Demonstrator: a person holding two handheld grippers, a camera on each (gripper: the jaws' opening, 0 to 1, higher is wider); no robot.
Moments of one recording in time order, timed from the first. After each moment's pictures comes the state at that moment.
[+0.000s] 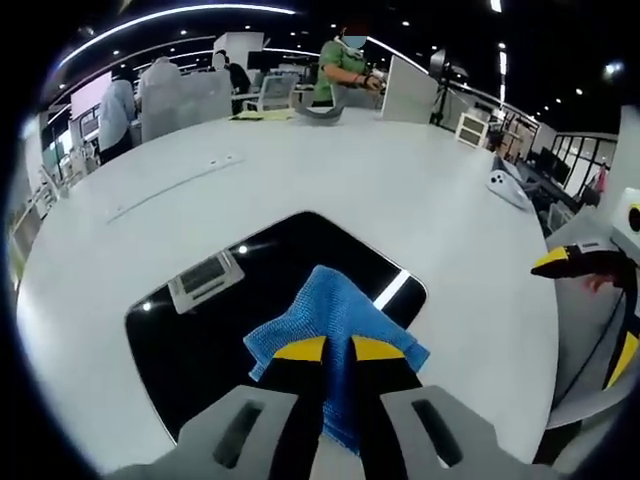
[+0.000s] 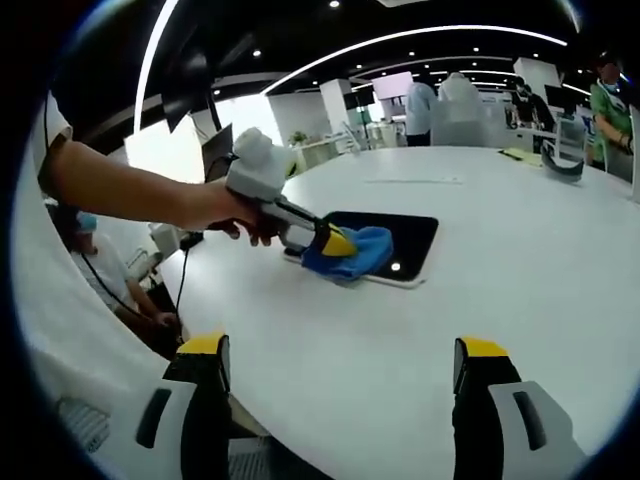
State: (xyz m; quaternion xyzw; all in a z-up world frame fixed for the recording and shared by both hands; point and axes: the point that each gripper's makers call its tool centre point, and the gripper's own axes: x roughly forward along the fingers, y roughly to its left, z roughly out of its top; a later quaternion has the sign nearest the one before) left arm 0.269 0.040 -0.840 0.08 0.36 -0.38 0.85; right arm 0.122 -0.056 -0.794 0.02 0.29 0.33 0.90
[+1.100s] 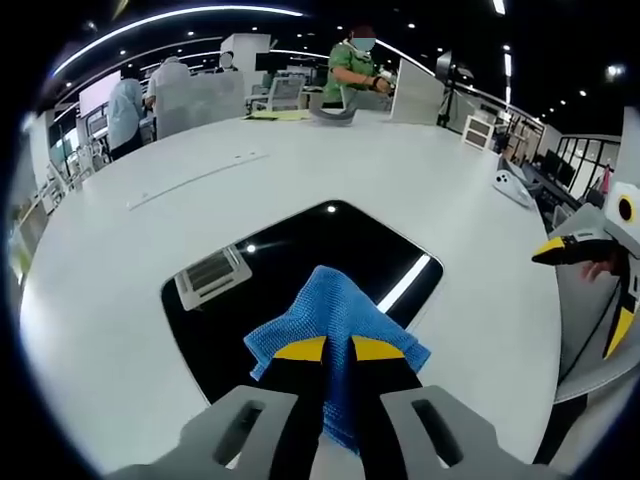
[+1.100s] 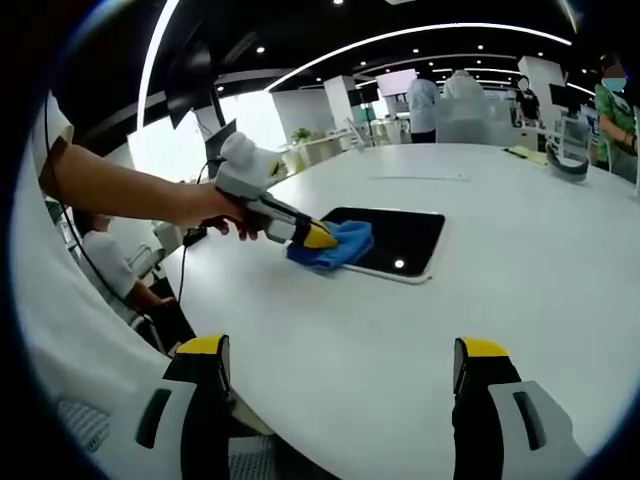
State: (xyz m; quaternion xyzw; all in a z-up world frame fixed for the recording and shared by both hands) left arm 0.266 0.084 -0.840 0.07 0.36 -0.36 0.86; right arm 0.119 -0.051 -0.798 0.02 0.30 0.34 0.89
